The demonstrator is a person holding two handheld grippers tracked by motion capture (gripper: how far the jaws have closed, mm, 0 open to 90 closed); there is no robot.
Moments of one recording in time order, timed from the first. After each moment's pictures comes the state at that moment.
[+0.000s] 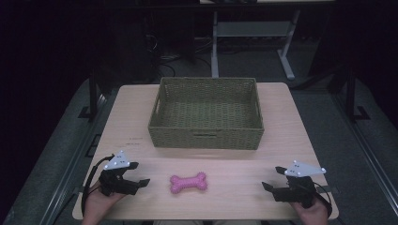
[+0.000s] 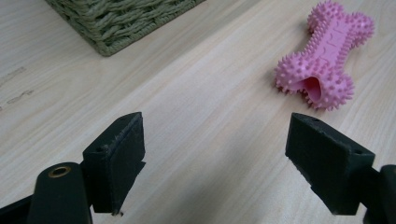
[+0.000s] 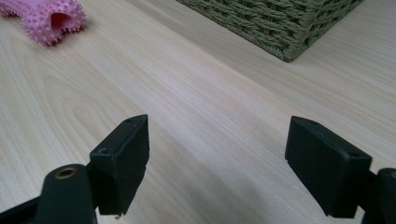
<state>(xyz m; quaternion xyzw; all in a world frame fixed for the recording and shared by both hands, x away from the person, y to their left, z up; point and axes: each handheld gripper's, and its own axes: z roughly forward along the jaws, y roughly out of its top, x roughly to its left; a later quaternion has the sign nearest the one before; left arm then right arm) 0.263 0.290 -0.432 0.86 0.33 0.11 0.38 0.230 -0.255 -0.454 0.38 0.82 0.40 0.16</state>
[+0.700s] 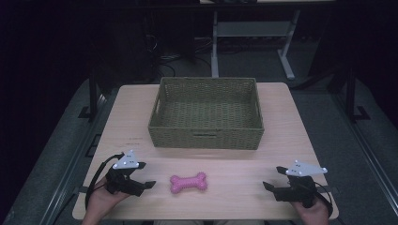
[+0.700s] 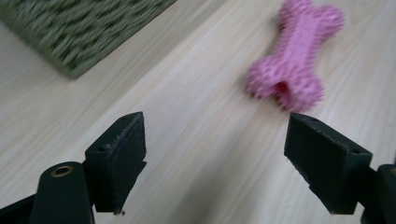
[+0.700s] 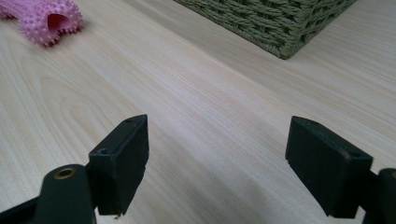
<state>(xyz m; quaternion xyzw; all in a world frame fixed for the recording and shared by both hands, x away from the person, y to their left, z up) 0.262 0.260 -0.417 0.89 0.26 0.09 0.35 0.230 -0.259 -0.455 0.39 0.82 0.40 0.16</state>
